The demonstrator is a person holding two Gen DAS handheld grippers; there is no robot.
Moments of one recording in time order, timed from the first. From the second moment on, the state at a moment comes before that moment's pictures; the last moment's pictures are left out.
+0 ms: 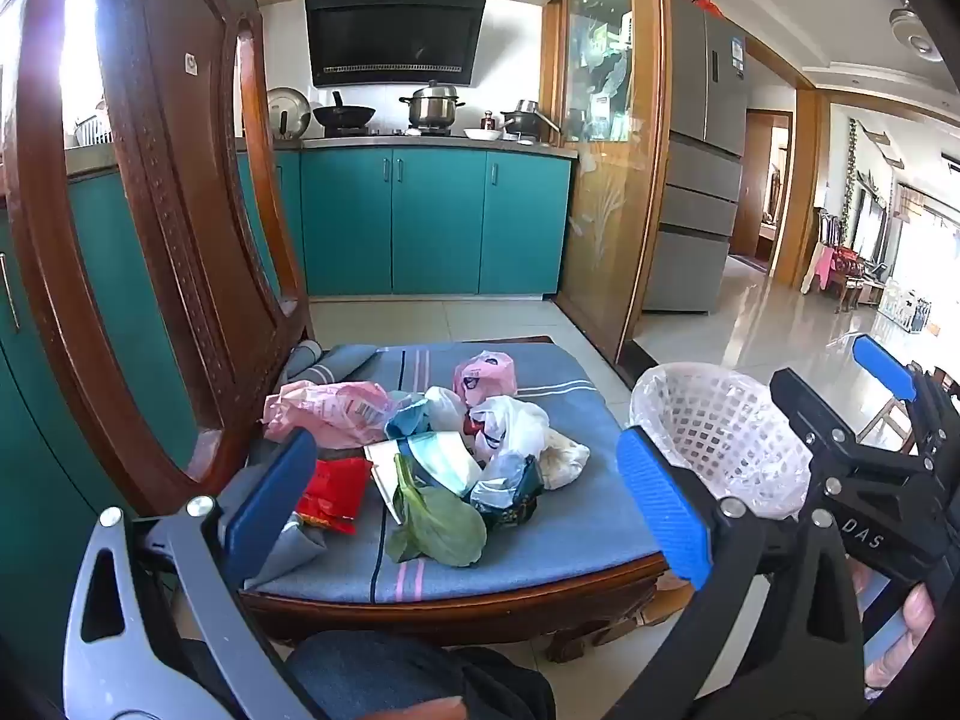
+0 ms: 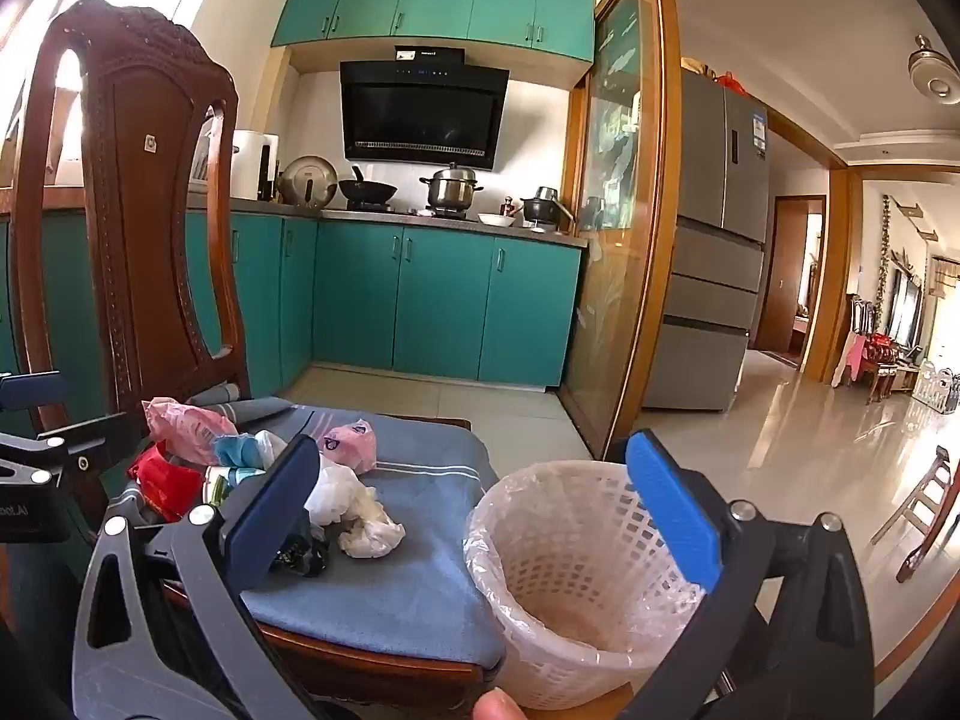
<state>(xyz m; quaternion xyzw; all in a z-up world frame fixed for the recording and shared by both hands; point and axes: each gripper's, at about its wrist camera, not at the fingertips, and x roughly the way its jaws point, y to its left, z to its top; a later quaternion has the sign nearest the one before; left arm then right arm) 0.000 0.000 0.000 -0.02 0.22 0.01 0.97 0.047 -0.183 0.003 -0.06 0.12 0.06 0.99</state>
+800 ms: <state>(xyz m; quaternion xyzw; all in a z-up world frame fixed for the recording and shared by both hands) -0.001 -0.001 -0.004 -0.02 0.23 0.01 0.97 0.046 -0.186 0.004 -0.05 0.12 0.06 0.99</state>
